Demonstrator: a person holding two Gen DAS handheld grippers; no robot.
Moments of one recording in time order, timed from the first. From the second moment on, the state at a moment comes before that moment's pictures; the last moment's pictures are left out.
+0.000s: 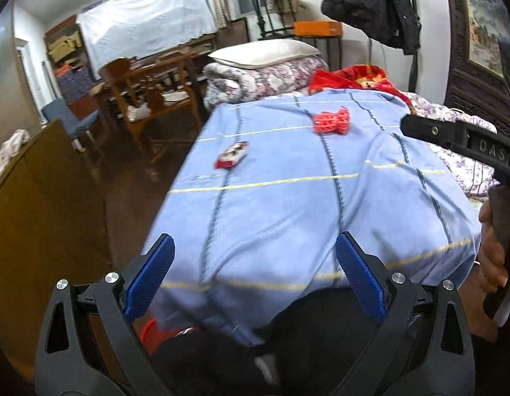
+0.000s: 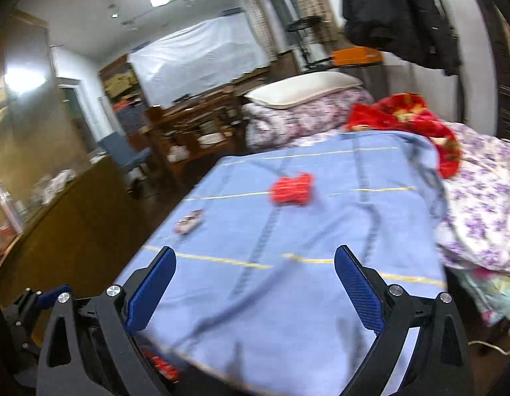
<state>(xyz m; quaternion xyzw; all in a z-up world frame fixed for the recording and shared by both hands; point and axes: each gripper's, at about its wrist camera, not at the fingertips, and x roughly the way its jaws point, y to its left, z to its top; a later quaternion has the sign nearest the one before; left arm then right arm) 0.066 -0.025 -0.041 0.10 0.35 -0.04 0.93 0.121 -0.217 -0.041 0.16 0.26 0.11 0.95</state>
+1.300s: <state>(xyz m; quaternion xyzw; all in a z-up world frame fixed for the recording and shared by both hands) 0.284 0.052 -0.098 -0.09 0.40 -0.08 0.91 0.220 -0.236 -0.109 0.15 0.38 0.01 0.91</state>
